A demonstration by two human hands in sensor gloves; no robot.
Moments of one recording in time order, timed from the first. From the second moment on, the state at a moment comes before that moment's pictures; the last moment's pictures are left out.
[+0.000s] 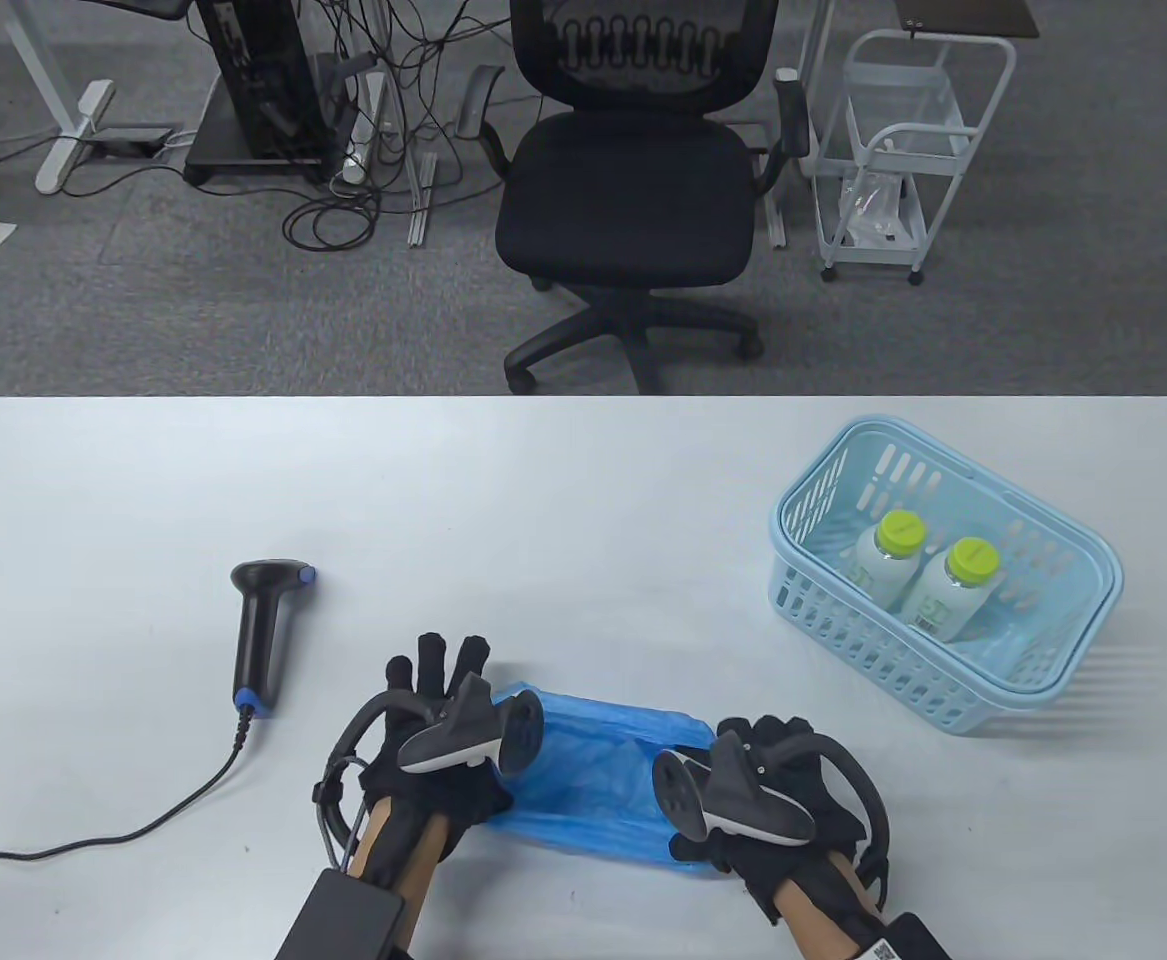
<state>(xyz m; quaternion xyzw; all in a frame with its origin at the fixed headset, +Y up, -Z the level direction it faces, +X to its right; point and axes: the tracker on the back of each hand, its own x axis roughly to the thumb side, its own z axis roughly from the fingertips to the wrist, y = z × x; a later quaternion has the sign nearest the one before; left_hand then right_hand) -0.135 -0.735 -0.263 -0.26 -0.18 -0.14 0.94 0.094 -0.706 -0.213 -0.17 -0.13 -0.97 0.15</state>
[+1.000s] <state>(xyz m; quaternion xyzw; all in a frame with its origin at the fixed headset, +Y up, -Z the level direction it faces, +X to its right) -0.126 -0.672 -0.231 -0.18 -0.31 0.06 0.93 0.107 -0.750 -0.247 -0.13 -0.23 -0.96 0.13</state>
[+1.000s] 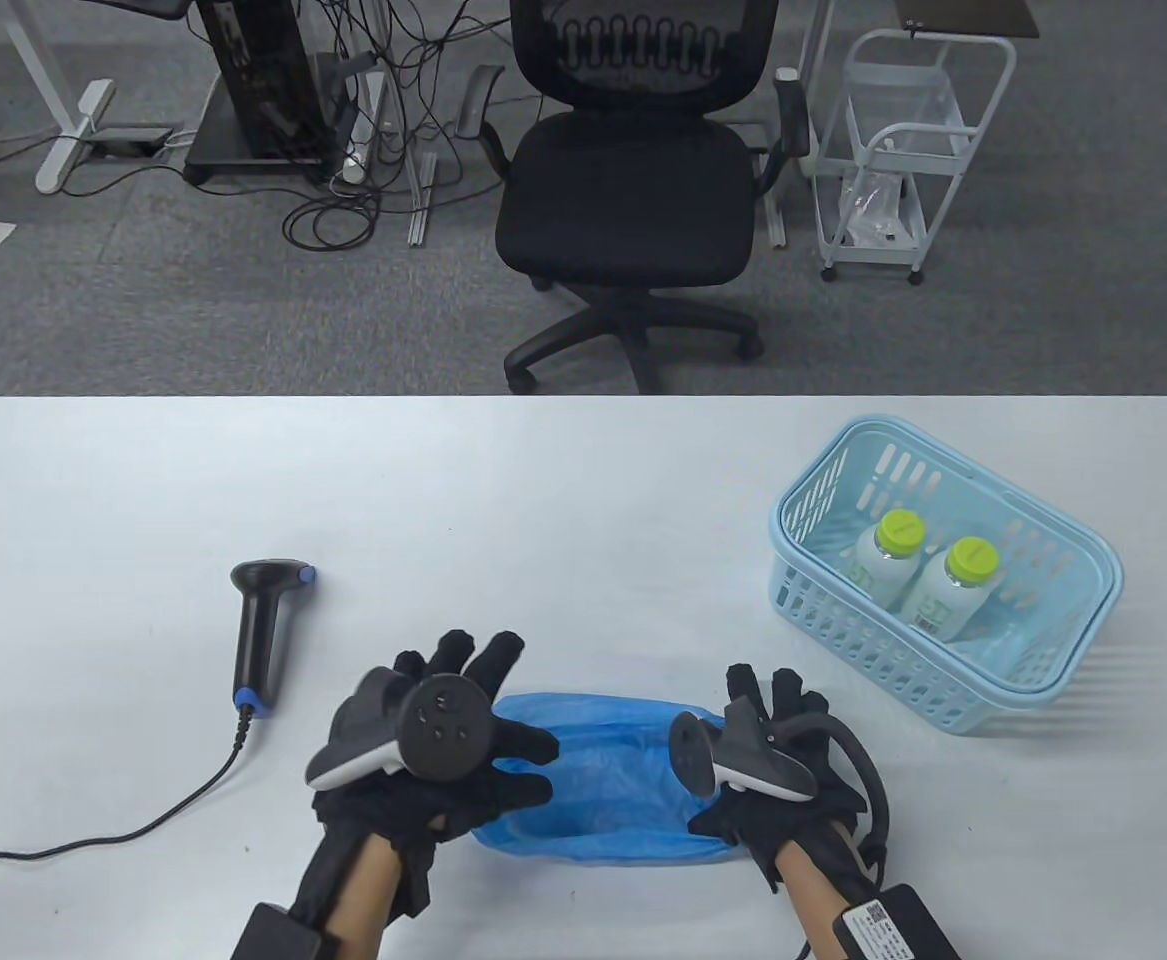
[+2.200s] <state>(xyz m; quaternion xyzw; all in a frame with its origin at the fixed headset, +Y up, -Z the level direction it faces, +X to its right) -0.143 -0.756 -0.267 -0.31 -0.18 -0.07 0.93 0.115 -0.753 -0.252 -0.09 -0.24 -0.96 0.10</state>
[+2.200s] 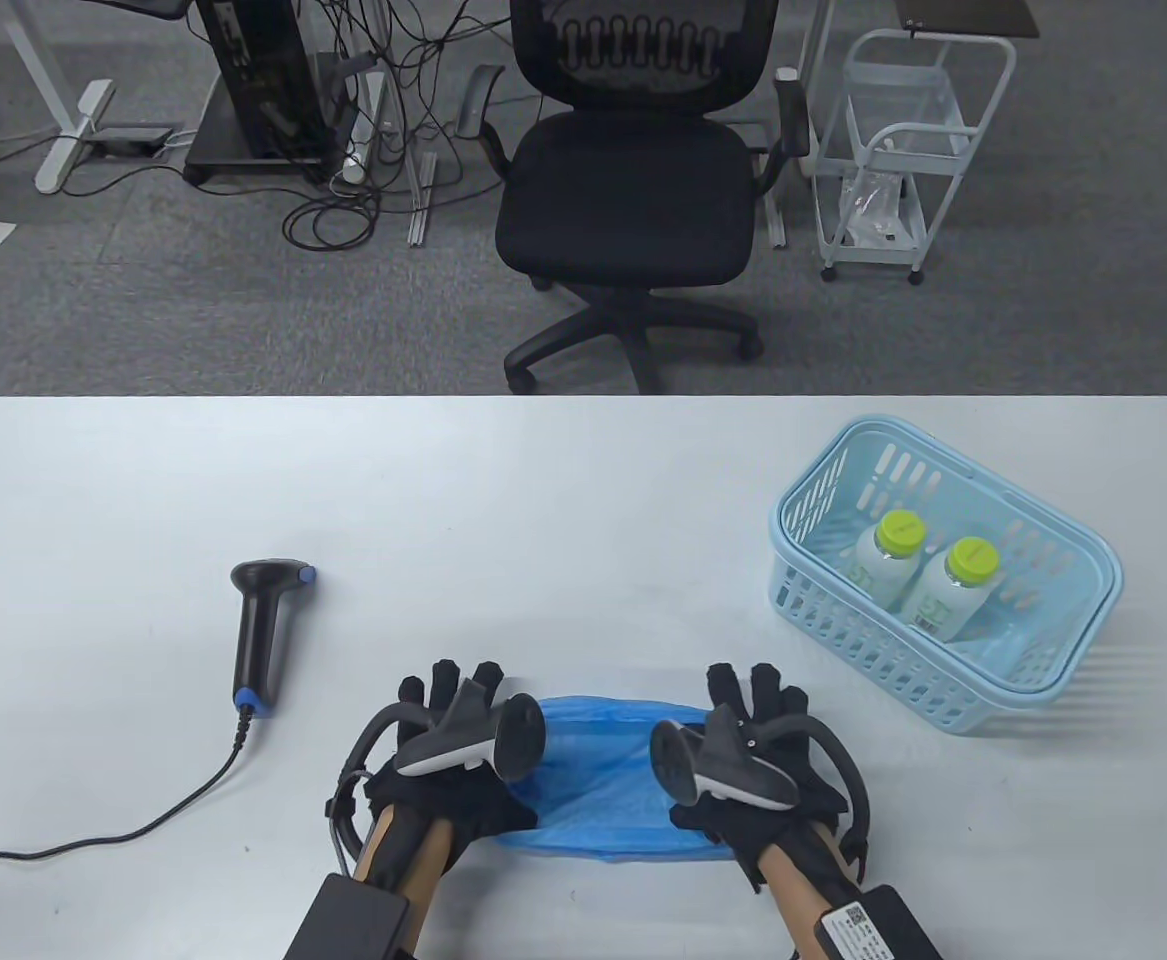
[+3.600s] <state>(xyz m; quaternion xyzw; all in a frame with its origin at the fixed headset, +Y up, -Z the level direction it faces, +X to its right) -0.226 -0.695 -0.274 -0.12 -0.11 0.10 0.98 0.135 -0.709 -0.221 -0.10 -0.03 -0.99 0.00</state>
